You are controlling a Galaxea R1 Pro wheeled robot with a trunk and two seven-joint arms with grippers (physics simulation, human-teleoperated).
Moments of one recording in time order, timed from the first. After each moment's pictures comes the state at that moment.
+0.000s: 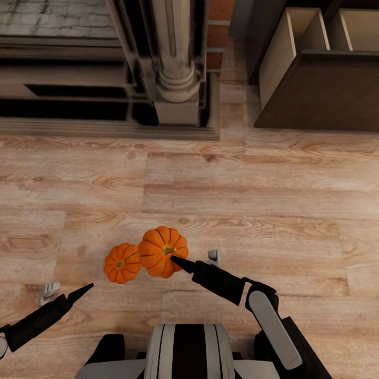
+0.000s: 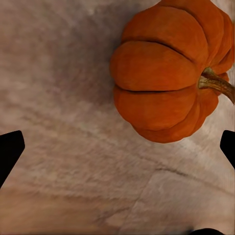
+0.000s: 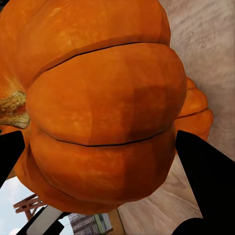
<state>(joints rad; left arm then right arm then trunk) -0.15 0.50 0.09 -1.14 1.01 0.49 -0.63 -0.35 0.00 0.32 -1.57 -1.03 0.70 0.23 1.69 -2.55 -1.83</state>
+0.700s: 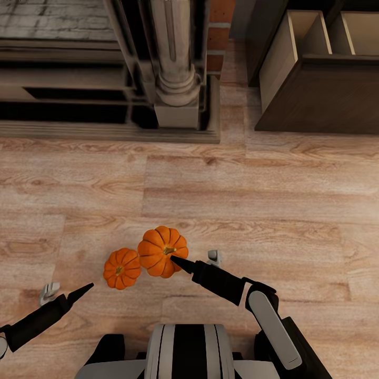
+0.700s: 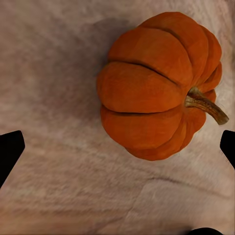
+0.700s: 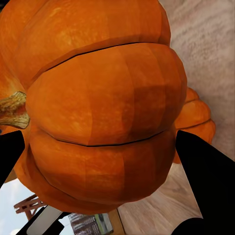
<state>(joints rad) -0.15 0.50 0.09 -1.14 1.01 0.49 -0.65 -0.35 0.00 0.33 -1.57 -1.03 0.70 0.23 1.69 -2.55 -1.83</state>
